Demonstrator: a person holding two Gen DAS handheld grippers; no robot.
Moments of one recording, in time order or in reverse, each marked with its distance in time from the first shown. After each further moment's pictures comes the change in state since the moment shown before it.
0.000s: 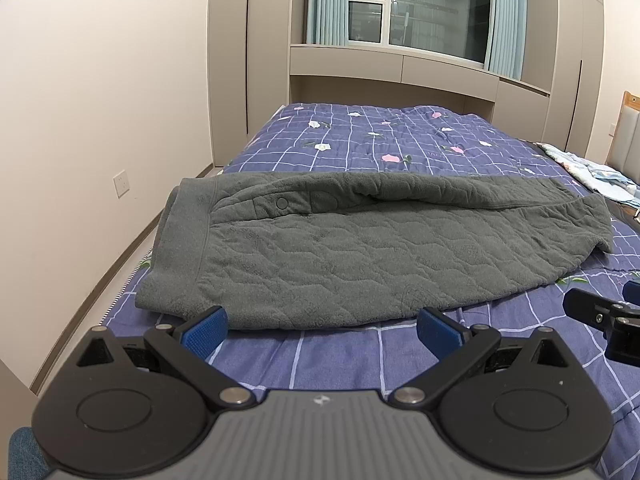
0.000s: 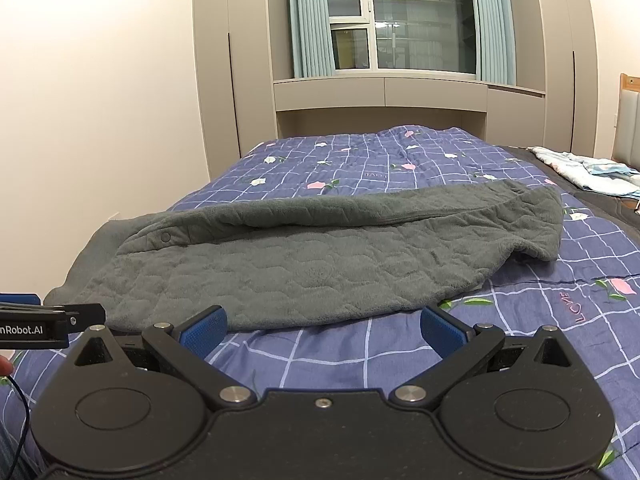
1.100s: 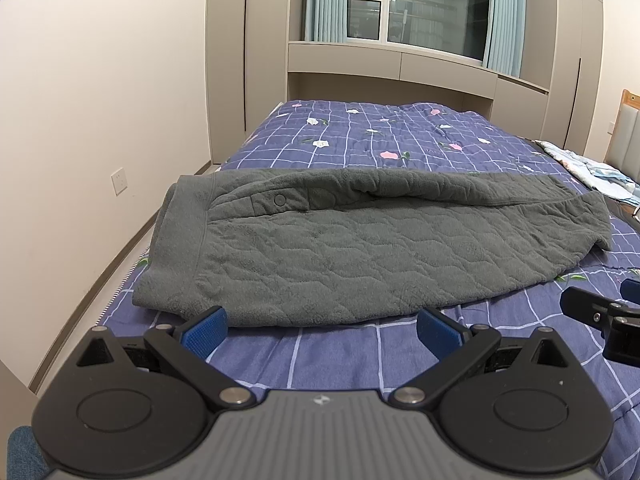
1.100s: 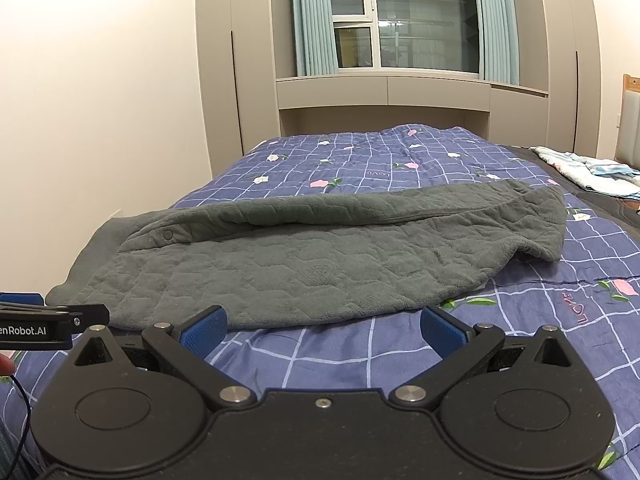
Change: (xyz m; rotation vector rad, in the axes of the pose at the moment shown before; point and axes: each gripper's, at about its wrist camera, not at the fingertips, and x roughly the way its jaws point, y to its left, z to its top) left arm -0.001 -0.002 -0.002 0.000 0.005 -0.001; right arm 0.001 0.001 0.000 -0.004 0.007 0.003
